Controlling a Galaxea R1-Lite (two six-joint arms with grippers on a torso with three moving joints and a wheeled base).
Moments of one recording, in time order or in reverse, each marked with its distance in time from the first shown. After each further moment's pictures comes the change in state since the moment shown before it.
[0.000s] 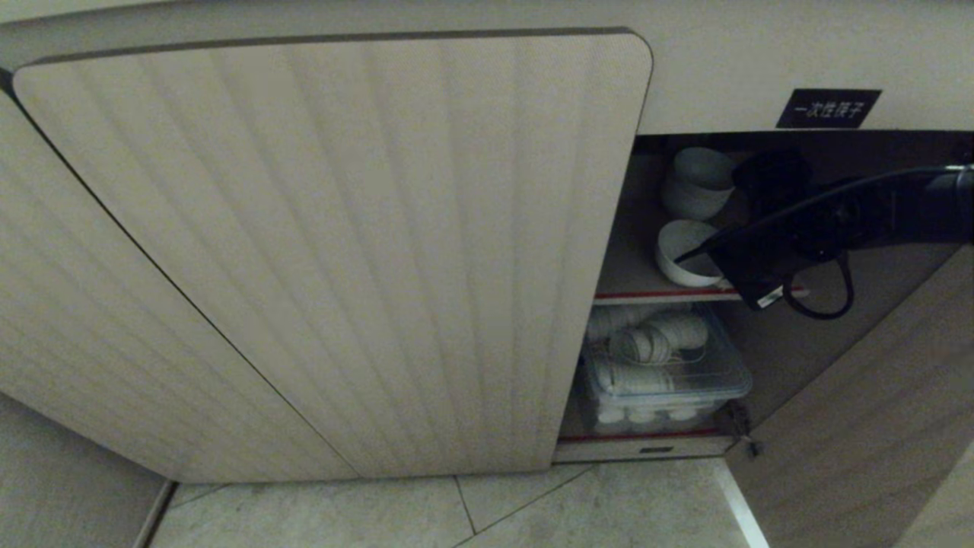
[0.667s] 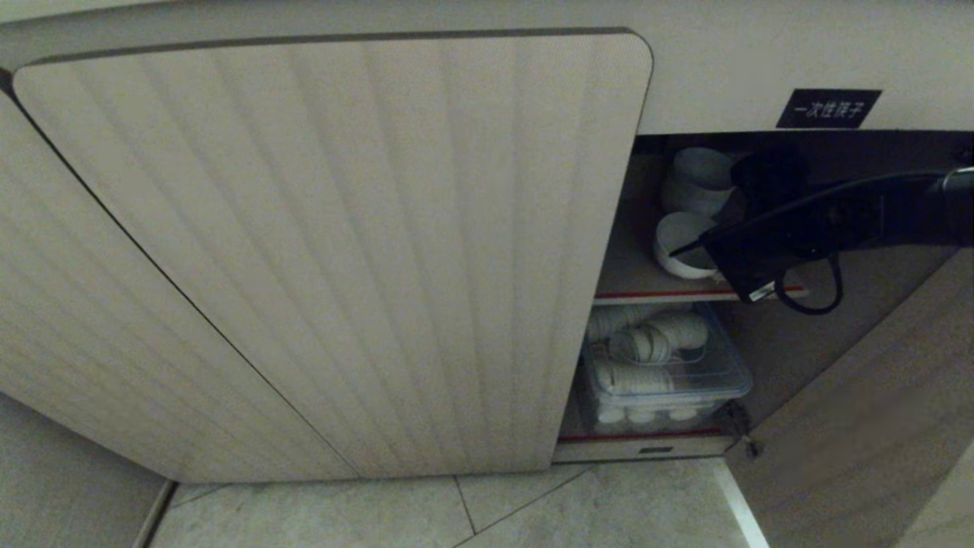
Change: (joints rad) left arm 0.000 0.000 0.000 0.000 0.000 0.000; right arm -0.004 0.026 -0.021 -0.053 0.001 0.021
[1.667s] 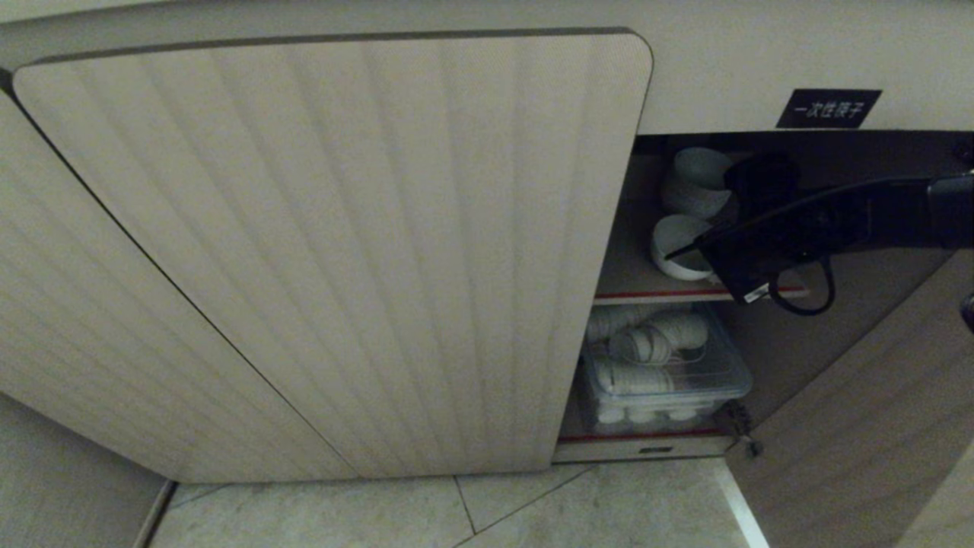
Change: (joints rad) left arm 0.000 0.000 0.000 0.000 0.000 0.000; right arm 0.001 0.028 -0.018 -0.005 -0.001 -0.009
